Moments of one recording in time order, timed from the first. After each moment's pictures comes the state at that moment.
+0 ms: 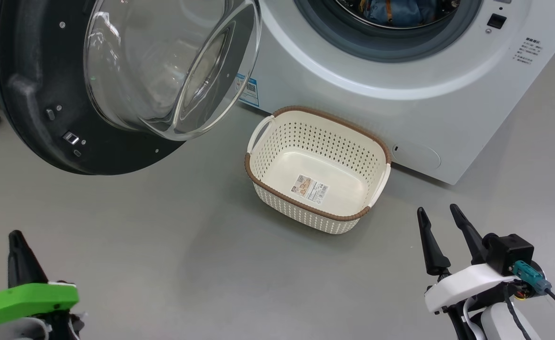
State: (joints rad) left arm 0.17 0.04 0.17 0.09 -0.74 -0.01 -0.25; right arm 0.09 -0.09 0.19 0.24 0.28 0.12 -0.25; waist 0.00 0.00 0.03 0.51
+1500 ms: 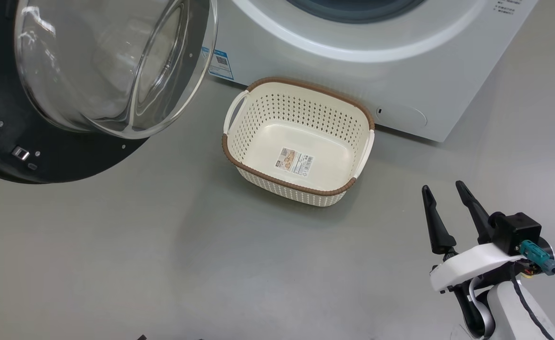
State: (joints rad) left arm -0.23 0.28 0.50 0.21 -1.62 -0.05 -0.04; right arm 0.02 -0.13 0.21 0.24 0.29 0.12 -0.25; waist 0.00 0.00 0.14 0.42
